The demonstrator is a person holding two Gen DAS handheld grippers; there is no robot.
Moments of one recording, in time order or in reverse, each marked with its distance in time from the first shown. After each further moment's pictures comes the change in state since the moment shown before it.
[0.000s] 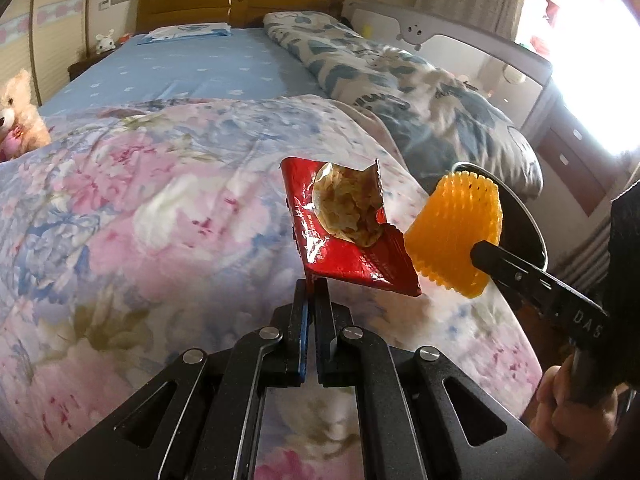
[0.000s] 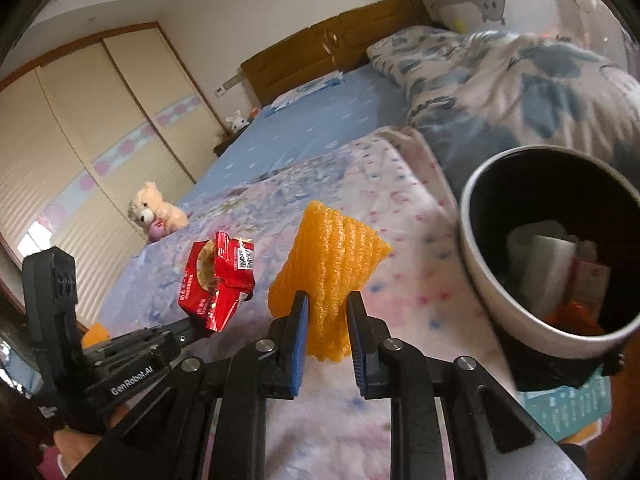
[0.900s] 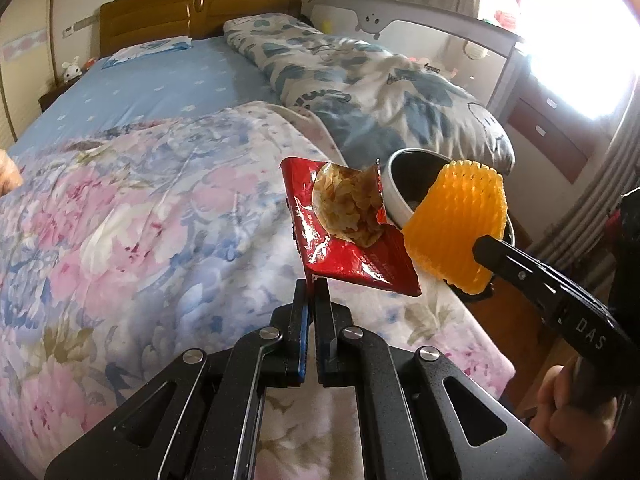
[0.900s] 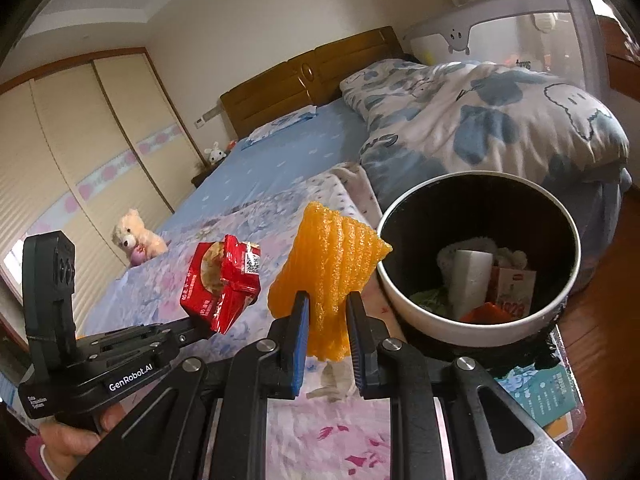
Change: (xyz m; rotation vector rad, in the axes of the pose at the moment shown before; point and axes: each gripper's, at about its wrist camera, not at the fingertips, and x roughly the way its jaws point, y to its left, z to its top) left arm -0.001 -0.065 0.007 0.118 0.002 -0.046; right arm -0.056 -0.030 -0.010 0.022 -0.122 -0.078
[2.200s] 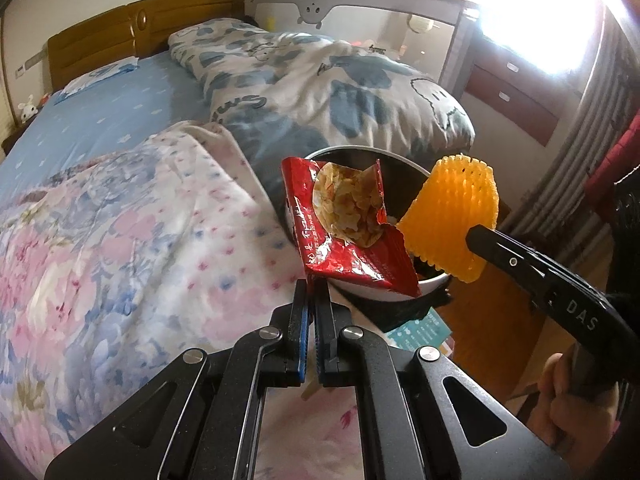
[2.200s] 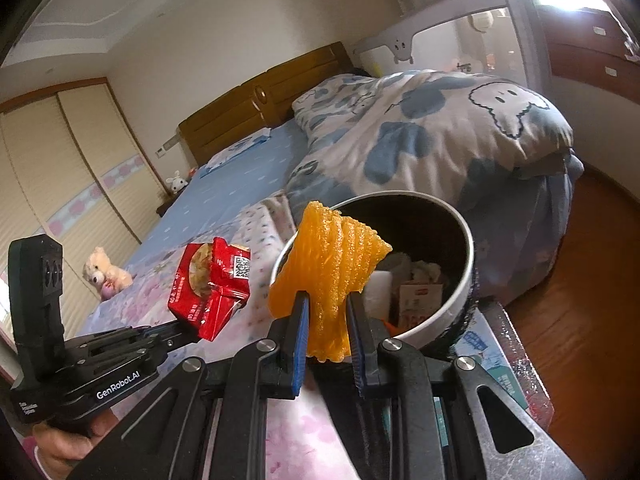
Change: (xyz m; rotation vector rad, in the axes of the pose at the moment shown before) left arm 0.026 -0.088 0.027 0.153 0.019 -0.073; right arm -0.036 -0.074 0.014 0.099 -0.063 -0.119
